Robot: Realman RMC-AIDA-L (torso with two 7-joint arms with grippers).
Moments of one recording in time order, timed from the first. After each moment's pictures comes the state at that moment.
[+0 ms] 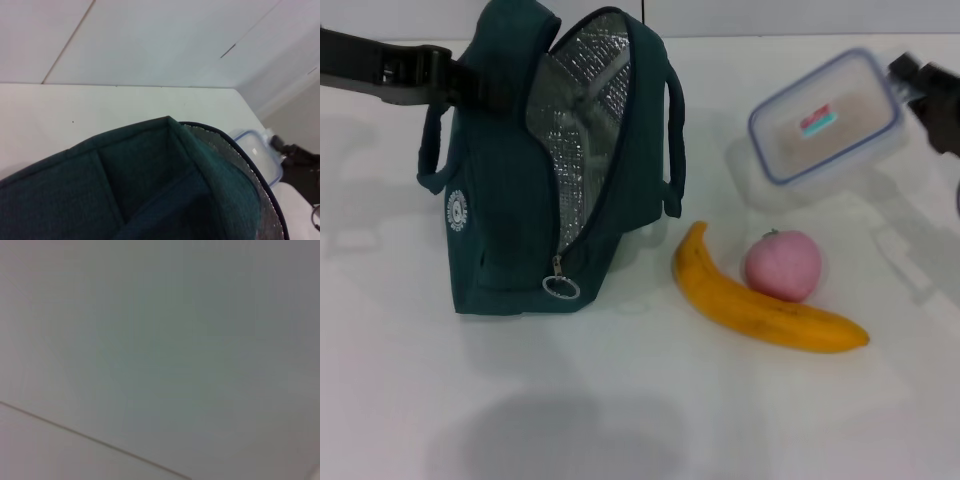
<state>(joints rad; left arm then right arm) -0.67 -1.94 0.71 1.13 2.16 1.81 -2.54 0.57 2.03 -0.88 -0.05 -0.93 -1.35 1.68</state>
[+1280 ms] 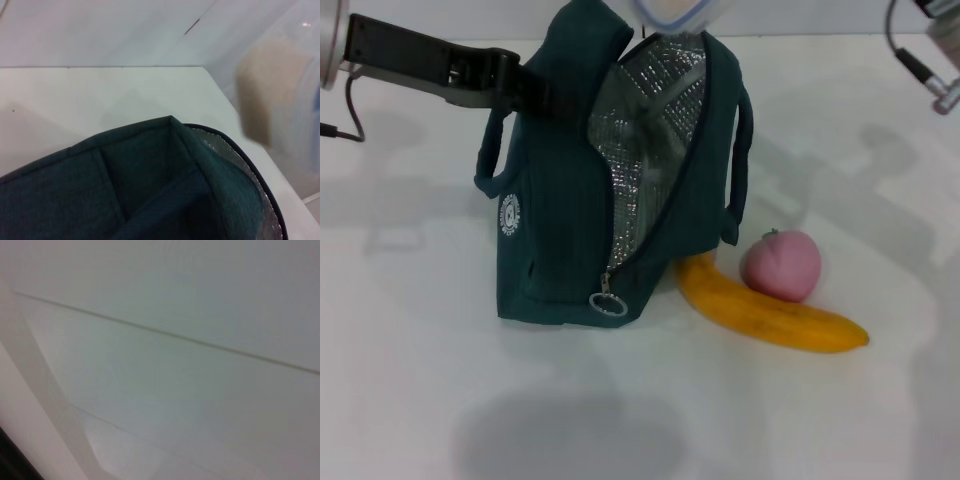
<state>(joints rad) -0.73 -1.99 0.76 1.12 2.15 1.83 -2.57 0.90 2.03 -0.95 -0.02 -0.81 -1.65 1.86</state>
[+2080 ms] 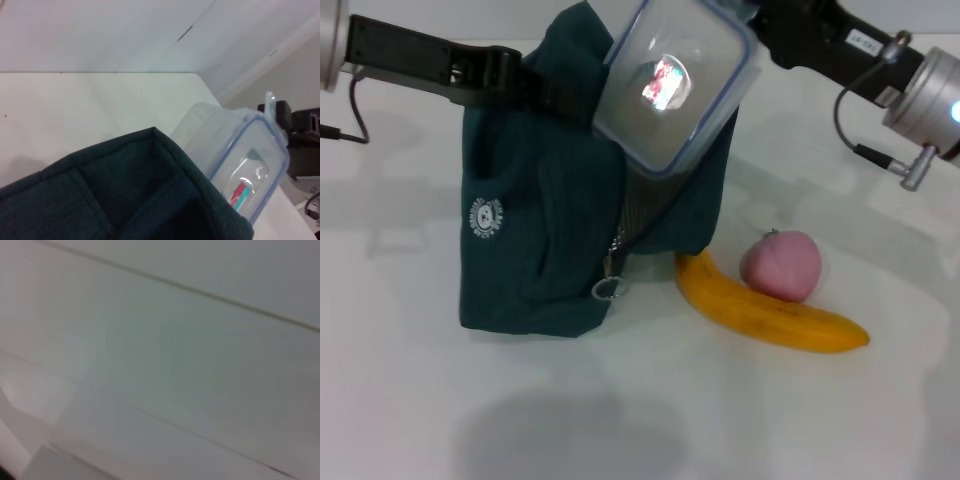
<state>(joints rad) -0.72 -1.99 0.76 1.12 2.13 1.83 -2.56 0.85 2.03 -1.24 -0.07 -0.81 -1.47 1.85</state>
